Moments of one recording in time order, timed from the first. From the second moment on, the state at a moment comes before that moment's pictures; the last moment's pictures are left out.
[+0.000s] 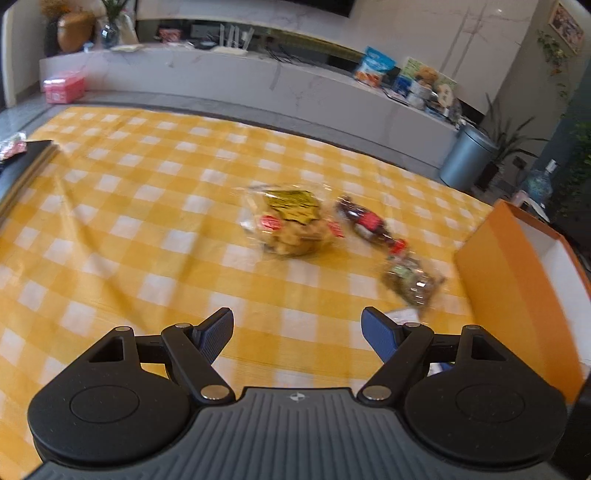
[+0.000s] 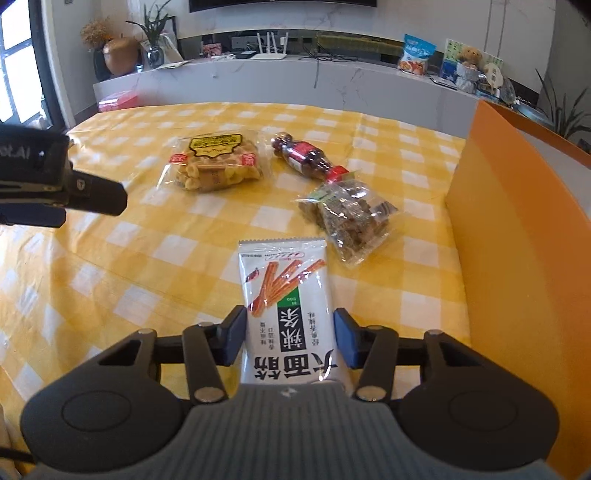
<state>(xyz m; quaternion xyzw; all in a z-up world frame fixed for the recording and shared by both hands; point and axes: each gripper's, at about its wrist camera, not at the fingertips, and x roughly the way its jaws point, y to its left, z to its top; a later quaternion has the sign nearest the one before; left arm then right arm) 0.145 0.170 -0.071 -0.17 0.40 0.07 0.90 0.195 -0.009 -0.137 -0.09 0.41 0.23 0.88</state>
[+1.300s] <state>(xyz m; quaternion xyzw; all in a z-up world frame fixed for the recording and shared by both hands) 0.373 0.040 -0.130 -0.05 0.65 0.08 0.75 0.194 -0.027 -0.142 -0.04 0.41 0.23 0.88</state>
